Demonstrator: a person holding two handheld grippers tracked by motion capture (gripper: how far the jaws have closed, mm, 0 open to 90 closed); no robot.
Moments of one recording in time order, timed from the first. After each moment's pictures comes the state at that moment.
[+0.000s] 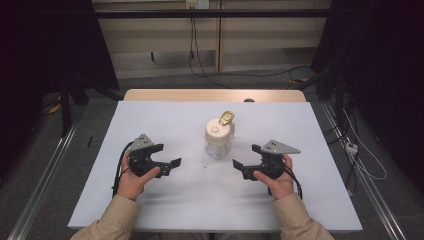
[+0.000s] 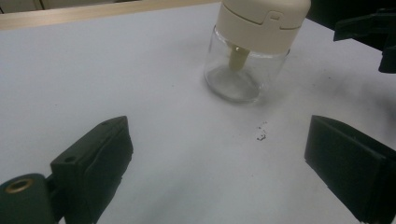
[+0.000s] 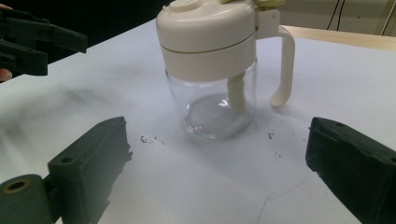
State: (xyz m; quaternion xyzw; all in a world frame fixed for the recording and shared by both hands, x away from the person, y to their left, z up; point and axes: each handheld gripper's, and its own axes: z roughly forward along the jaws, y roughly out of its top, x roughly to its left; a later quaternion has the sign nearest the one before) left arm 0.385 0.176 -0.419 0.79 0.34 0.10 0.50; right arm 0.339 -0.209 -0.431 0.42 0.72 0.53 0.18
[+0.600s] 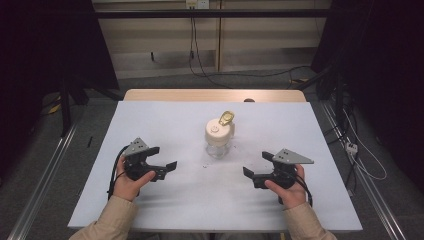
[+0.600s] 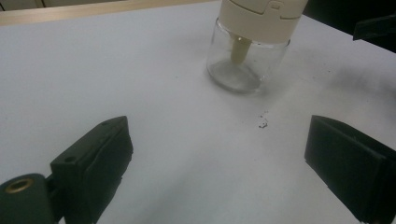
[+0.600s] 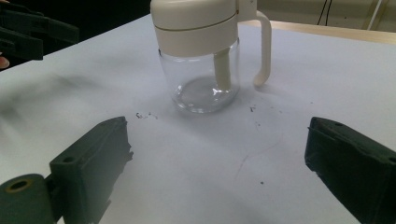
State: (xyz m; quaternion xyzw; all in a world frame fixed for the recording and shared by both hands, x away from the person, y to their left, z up) left arm 0.378 0.187 -0.424 0.79 0.34 0.10 0.50; right arm 0.313 -0.232 -0.436 0.42 0.72 0.52 0.20
